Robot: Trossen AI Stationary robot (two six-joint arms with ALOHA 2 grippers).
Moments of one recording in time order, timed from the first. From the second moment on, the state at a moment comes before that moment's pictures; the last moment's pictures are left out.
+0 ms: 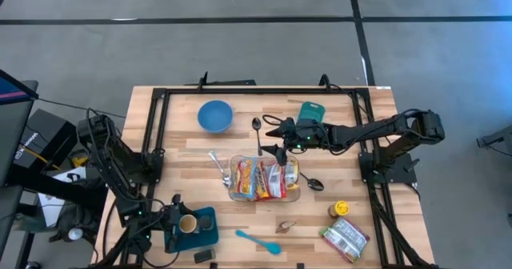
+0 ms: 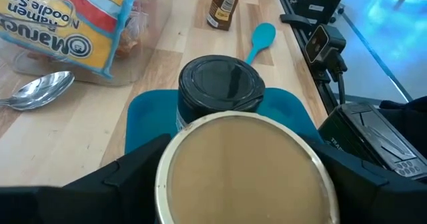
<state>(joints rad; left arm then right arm) -1.23 1.46 0.53 0.07 -1.00 -0.97 -0.08 1.48 0.77 0.34 0.07 0.33</state>
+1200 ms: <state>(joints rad) -1.23 1.29 0.53 0.05 -0.97 -1.00 -0.08 1.48 0.77 0.35 0.07 0.33</state>
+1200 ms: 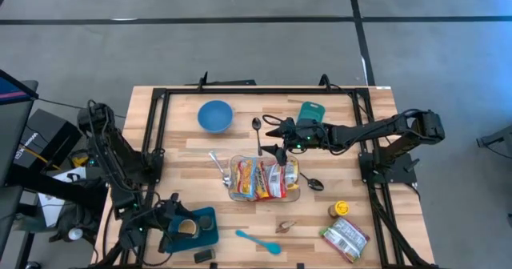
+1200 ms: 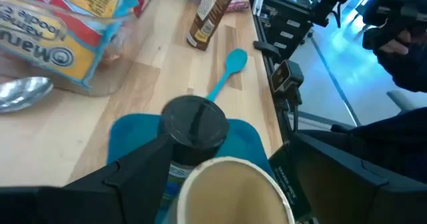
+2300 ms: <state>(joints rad) -0.96 1.00 0.53 -0.07 -1.44 -0.68 -0.07 1.48 0.77 0.35 0.05 0.31</state>
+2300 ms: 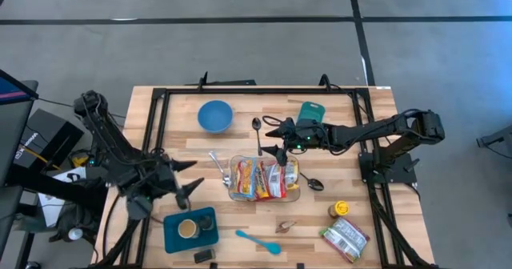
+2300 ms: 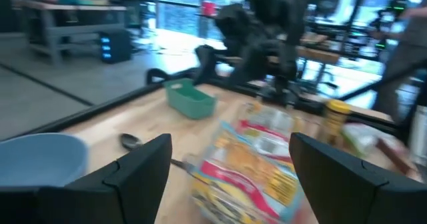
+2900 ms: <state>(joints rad) -0.63 1.00 0.52 -0.06 -1.12 -0.66 -0.04 1.48 0.77 0.35 0.02 0.29</state>
